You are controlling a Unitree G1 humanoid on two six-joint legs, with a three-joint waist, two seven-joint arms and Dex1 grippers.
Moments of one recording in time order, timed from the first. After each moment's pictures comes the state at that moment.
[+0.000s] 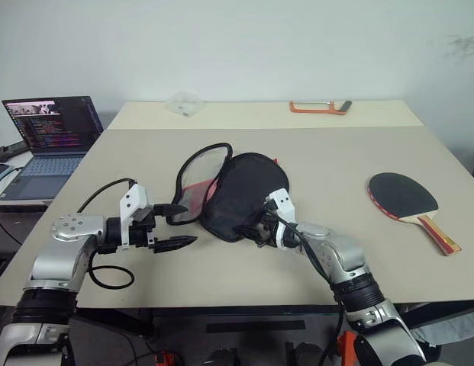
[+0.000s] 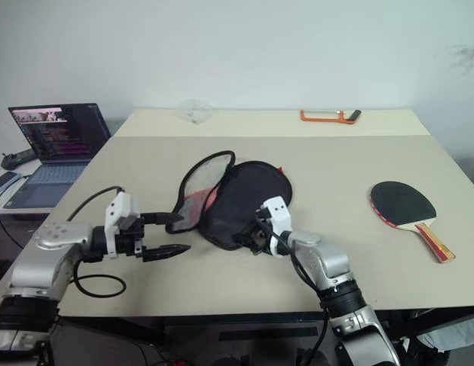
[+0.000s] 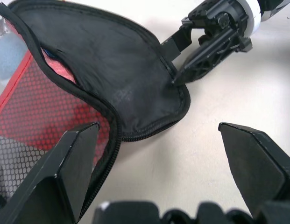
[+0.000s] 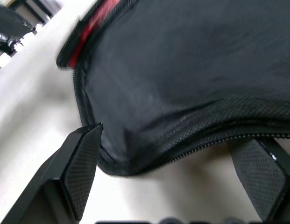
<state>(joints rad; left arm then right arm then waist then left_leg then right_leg) -0.37 0.81 0.07 0.19 -0.39 0.21 -1.29 -0.58 -0.07 0.17 0.14 0.37 0.81 0.45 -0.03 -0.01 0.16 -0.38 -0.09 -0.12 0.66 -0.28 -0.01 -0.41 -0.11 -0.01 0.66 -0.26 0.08</state>
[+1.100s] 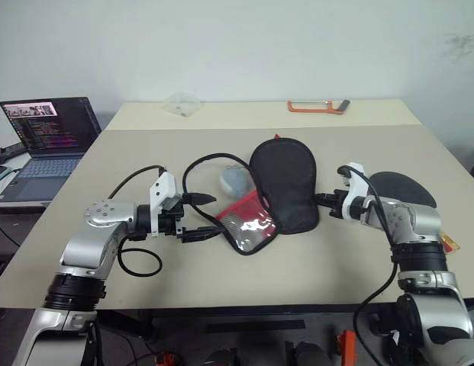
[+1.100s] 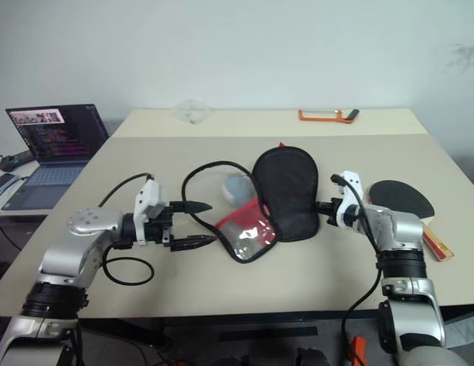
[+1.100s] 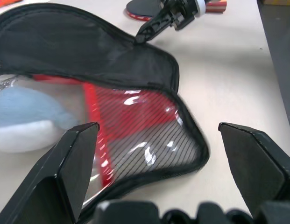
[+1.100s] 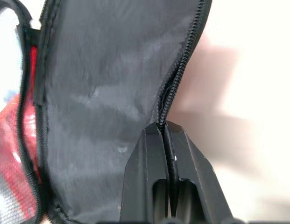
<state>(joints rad) -0.48 0.72 -0.01 0.08 -0.39 0.30 -1.25 -0.74 -0.43 -0.15 0.34 0.47 1.03 0.46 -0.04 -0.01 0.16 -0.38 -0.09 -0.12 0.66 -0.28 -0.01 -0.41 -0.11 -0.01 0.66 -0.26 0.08</state>
